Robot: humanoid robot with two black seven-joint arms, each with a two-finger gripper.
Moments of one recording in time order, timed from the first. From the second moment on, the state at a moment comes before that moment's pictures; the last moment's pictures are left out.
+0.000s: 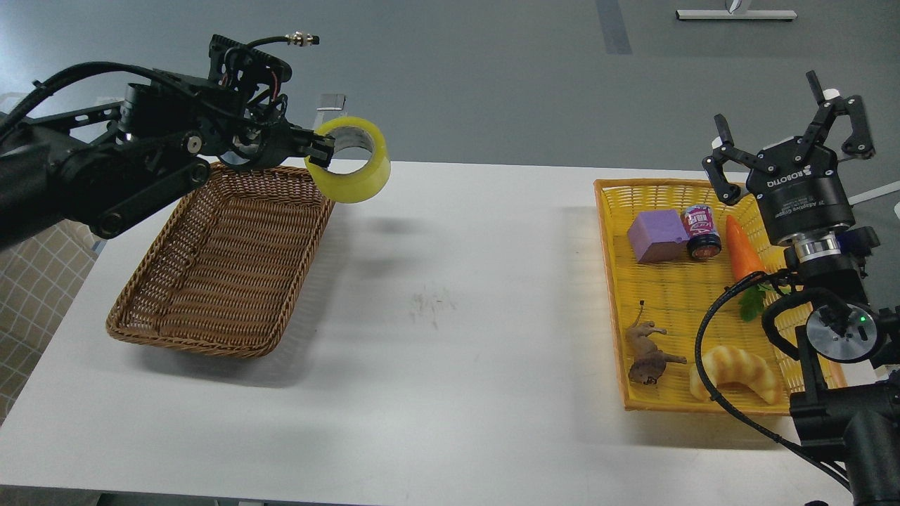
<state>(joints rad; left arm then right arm) -1.22 0.58 -0.20 -0.96 1.63 -0.49 -0.03 0.37 -0.06 1.67 1.11 -0.51 0.49 0.04</state>
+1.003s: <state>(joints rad) -1.10 0.79 -0.19 -0.96 1.60 -0.49 -0.06 0.37 -0.05 1.67 1.12 -0.51 0.49 0.04</state>
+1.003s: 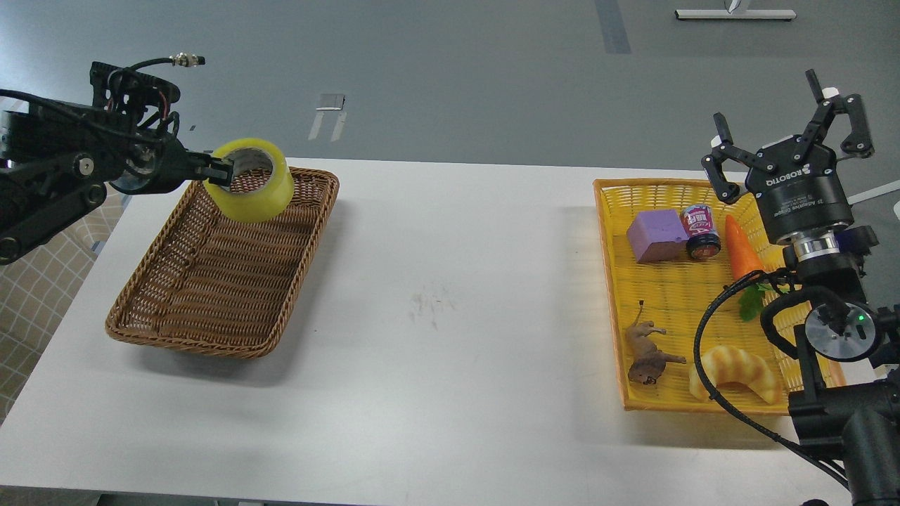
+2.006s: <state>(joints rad) -0.95 0.78 -0.18 -0.95 1.60 -0.49 -0.05 0.37 -0.05 1.66 1.13 -0.51 0.49 0.04</state>
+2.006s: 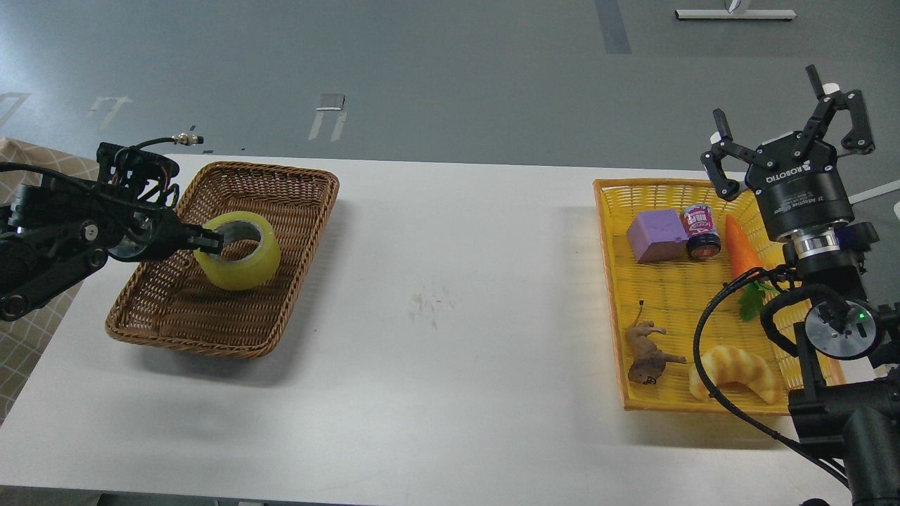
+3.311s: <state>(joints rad) -1.13 0.87 -0.21 -0.98 1.27 -0.49 -0.05 0.37 -0.06 1.67 1.13 -0.51 0.49 0.04</state>
